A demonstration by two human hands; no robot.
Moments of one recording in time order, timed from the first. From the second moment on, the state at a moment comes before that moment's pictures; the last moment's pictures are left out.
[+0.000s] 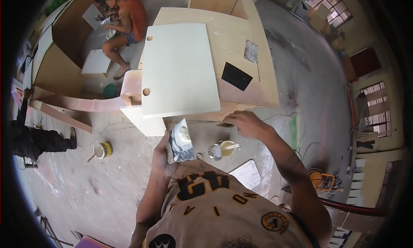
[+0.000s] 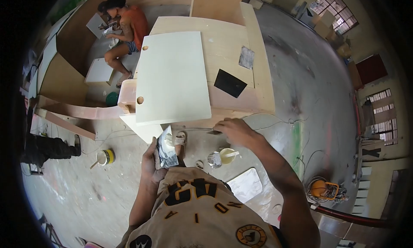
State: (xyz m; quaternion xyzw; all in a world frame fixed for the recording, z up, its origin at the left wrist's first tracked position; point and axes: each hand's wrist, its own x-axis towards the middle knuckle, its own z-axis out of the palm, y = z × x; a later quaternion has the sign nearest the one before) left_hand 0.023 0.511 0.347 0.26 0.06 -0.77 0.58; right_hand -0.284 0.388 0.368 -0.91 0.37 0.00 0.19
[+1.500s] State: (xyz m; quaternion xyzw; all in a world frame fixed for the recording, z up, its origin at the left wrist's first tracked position) left_hand 0.062 0.441 0.374 0.33 -0.14 -0.66 0.66; right_hand -0.273 0.307 0.358 -0.44 0.58 -0.37 0.58
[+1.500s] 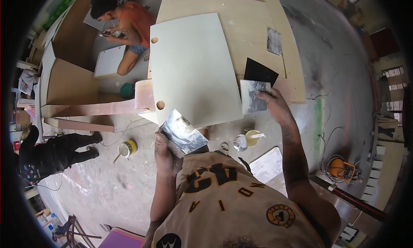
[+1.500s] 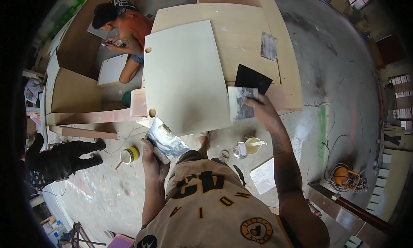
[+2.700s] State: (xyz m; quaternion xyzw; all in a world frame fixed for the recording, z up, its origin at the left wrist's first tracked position) left_hand 0.009 0.472 0.368 0.28 -0.12 -0.75 0.59; right_hand -0.295 0.416 0.335 -0.64 0.53 -0.27 0.48
